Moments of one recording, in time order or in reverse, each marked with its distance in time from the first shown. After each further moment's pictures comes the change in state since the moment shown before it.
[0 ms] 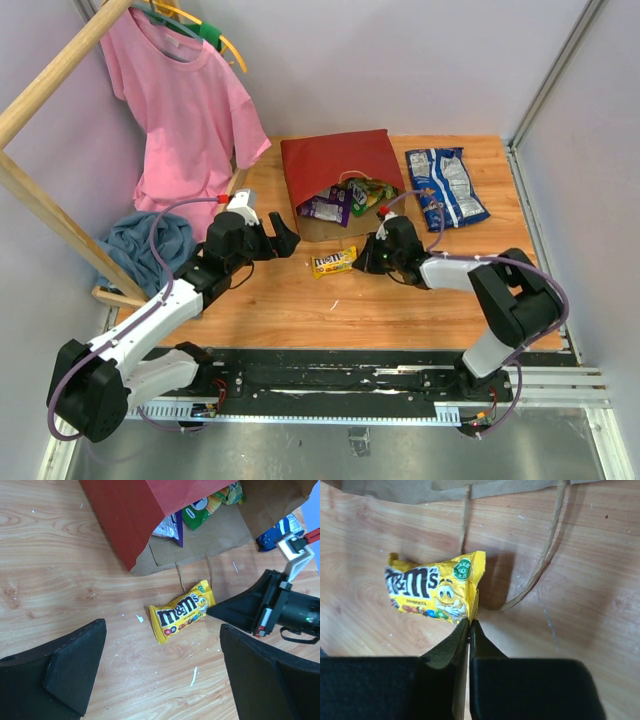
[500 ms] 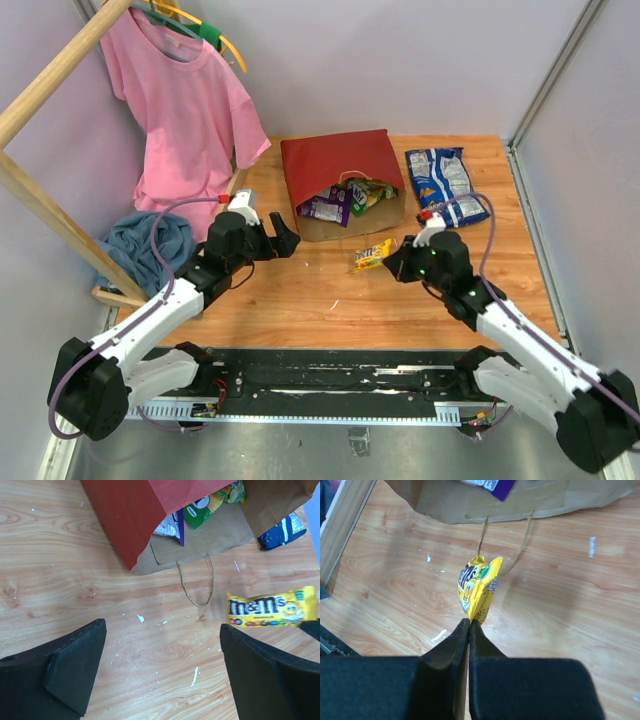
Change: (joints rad) left arm 0.000 0.006 0.000 0.002 0.000 0.002; right arm -0.002 -0.679 -0.112 -0.360 0.140 -0.118
